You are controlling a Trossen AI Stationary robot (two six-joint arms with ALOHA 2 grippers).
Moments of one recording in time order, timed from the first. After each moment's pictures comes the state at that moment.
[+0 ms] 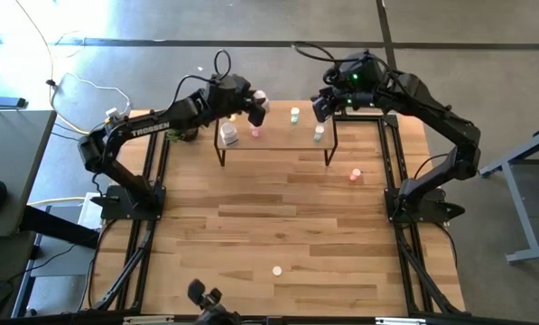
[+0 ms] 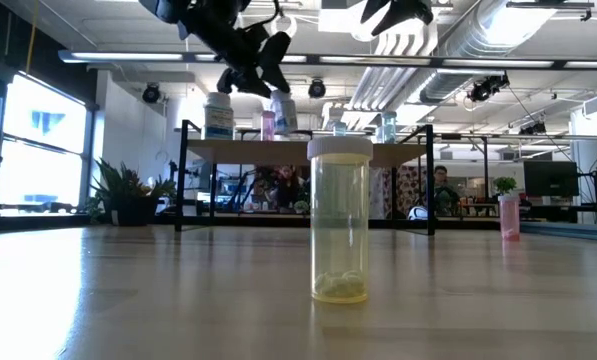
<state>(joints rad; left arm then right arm) 0.66 1.54 1.27 -0.15 -0.17 -0.16 -0.46 1.47 1.84 -1.00 0.14 0.28</state>
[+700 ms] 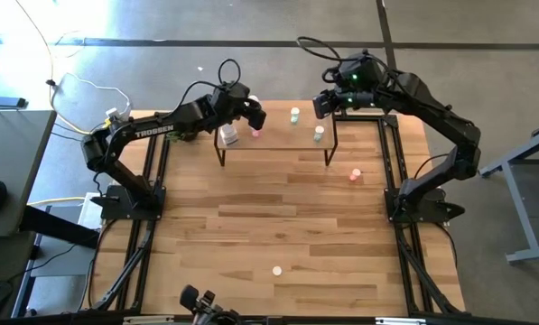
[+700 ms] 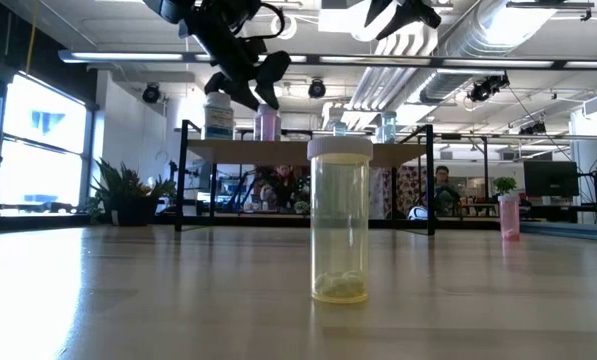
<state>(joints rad) 0.62 1.56 1.27 -0.27 -0.40 -0.23 -0.46 1.47 1.84 -1.04 0.14 0.46</state>
